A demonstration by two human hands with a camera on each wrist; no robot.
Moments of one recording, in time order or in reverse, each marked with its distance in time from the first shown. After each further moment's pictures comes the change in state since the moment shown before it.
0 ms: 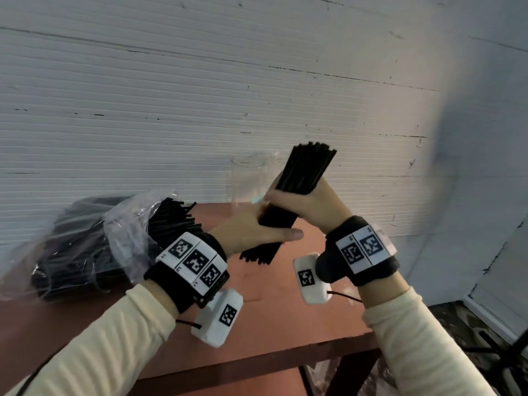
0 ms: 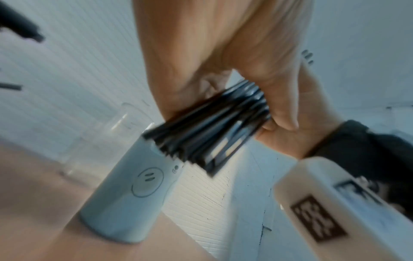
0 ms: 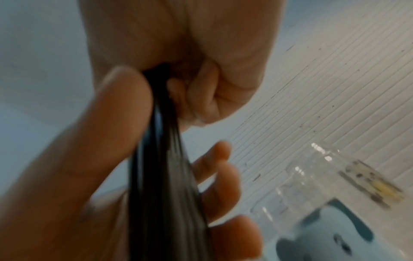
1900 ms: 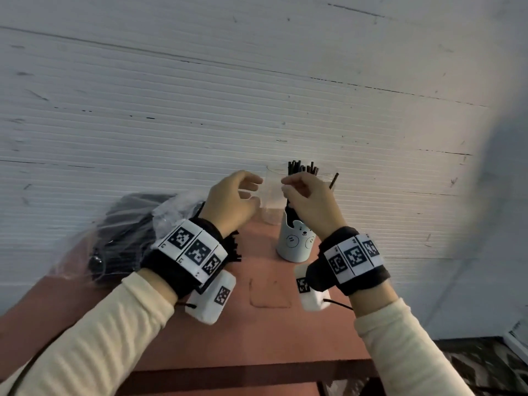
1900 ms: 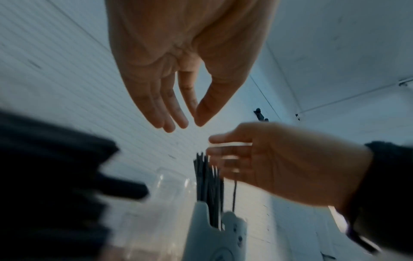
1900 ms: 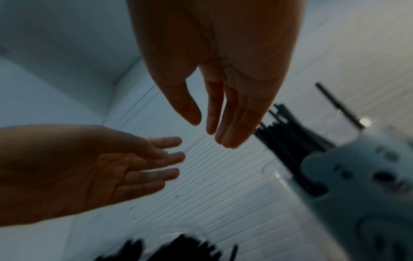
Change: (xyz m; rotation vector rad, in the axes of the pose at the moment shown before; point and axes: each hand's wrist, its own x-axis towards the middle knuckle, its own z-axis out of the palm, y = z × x) left_hand -0.024 -0.001 -0.066 0.236 0.663 0.032; right_hand 0.038 0.025 0.053 -0.101 0.208 0.131
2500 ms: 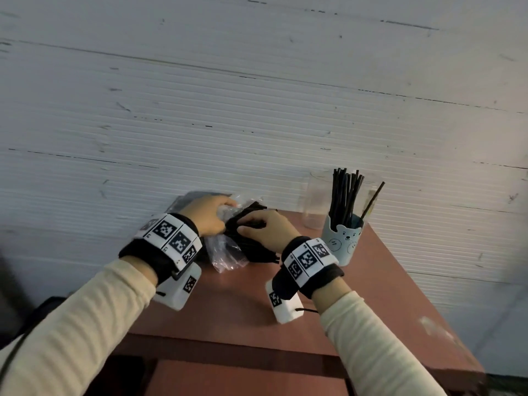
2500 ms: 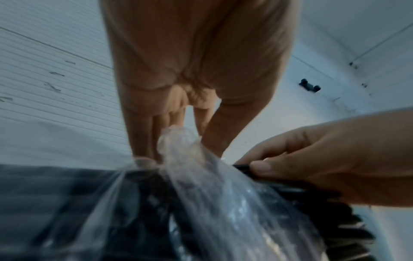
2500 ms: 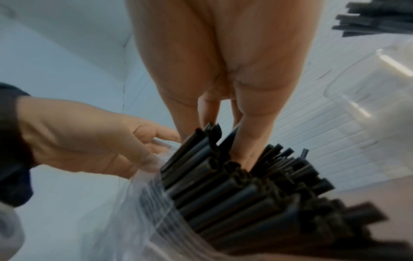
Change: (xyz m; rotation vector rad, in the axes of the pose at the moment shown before) left_hand -0.022 -0.059 -0.112 0.611 -0.273 -0.213; right_hand -0.025 -0.024 0.124 -0.169 -0.545 -0.015
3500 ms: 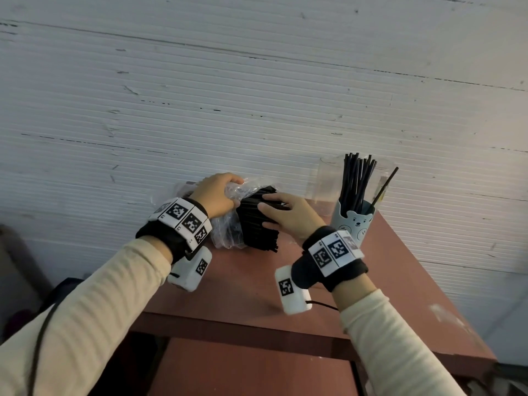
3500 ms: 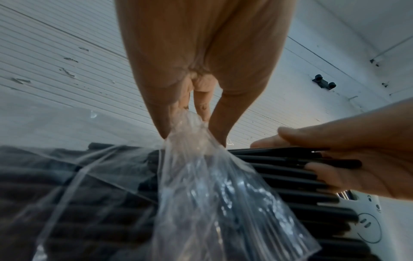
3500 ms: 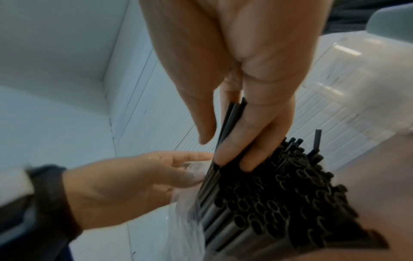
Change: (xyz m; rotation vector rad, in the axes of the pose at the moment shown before) left_hand 0.015 -0.014 0.011 -0.169 0.189 0.036; right_hand -0.008 0.010 0.001 0.693 0.102 0.150
